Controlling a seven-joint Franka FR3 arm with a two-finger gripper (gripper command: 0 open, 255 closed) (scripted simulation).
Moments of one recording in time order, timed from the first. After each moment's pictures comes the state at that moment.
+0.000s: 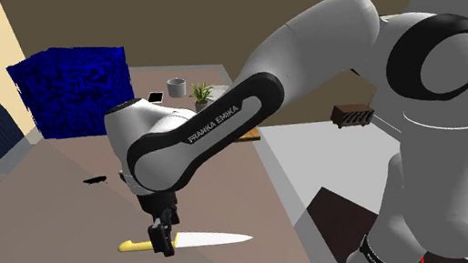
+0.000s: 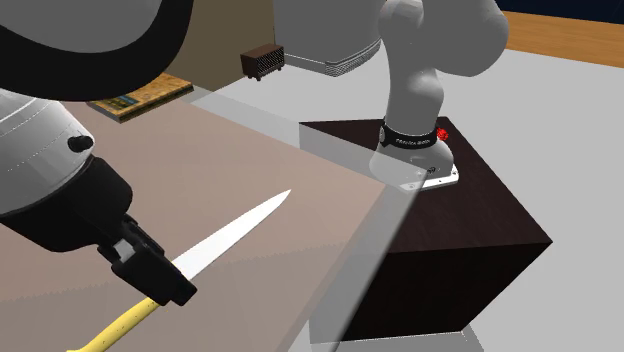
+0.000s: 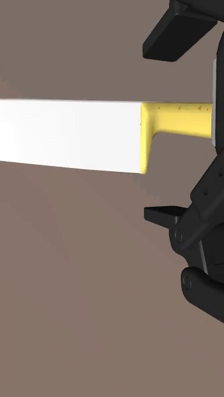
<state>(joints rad) 0.39 0.27 0.29 -1.95 0.06 2.02 -0.17</state>
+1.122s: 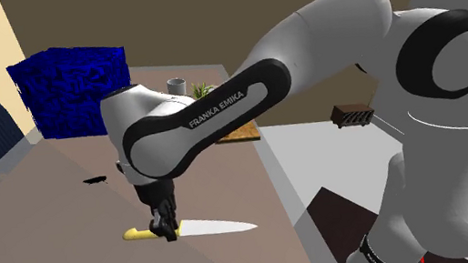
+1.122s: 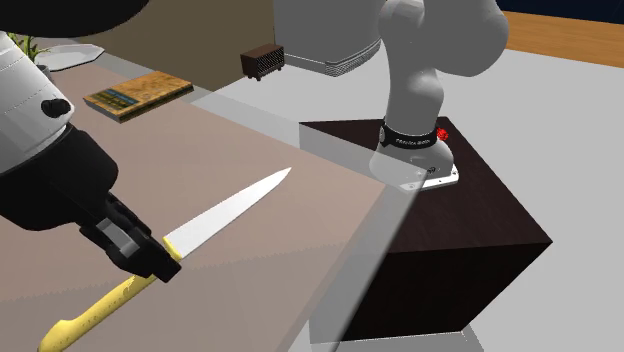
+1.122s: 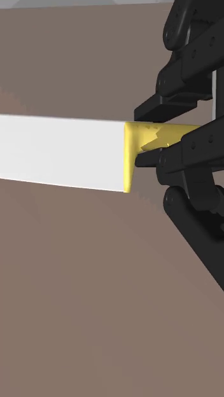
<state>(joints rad) 0.39 0.24 0.29 -1.92 0.07 1.96 -0.17</state>
